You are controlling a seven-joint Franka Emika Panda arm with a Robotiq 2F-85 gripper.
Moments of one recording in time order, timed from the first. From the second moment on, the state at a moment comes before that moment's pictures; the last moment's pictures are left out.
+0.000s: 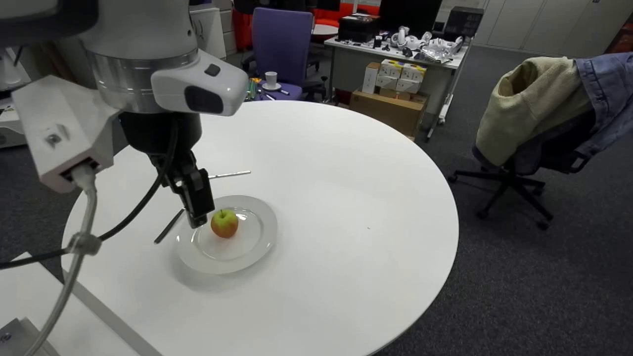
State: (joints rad) arm -0.22 -0.59 -0.32 -2.62 -0.09 1.99 -0.17
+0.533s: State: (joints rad) arm -0.21 -0.39 -0.18 -2.60 0.00 2.28 0.18
